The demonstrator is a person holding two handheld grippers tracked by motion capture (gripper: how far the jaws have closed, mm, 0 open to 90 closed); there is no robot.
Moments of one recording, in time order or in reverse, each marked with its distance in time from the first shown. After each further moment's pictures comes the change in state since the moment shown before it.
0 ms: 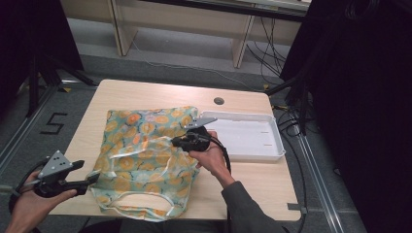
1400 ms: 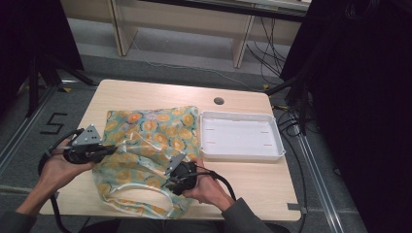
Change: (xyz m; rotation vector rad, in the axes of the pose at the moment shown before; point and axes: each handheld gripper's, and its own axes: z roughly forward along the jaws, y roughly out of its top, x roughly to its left) left arm 0.010 0.082 0.041 0.028 -0.125 0.241; right arm 0.084 -0.047 0.010 0.427 -0.011 -0.412
